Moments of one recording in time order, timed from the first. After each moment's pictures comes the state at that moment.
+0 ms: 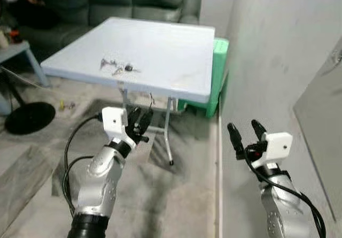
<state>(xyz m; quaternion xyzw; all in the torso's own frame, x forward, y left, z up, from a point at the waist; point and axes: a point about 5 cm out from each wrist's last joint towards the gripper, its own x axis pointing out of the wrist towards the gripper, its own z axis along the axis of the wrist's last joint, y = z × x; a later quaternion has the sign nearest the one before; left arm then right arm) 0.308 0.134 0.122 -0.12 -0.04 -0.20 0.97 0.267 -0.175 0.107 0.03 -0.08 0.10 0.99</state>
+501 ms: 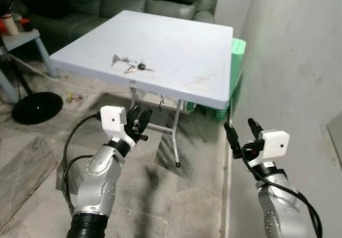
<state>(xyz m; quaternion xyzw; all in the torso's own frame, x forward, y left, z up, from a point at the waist) 0.309 0.147 0.123 -0.13 -0.04 -0.17 0.98 0.269 -0.159 0.113 0.03 -0.09 0.13 0.99</state>
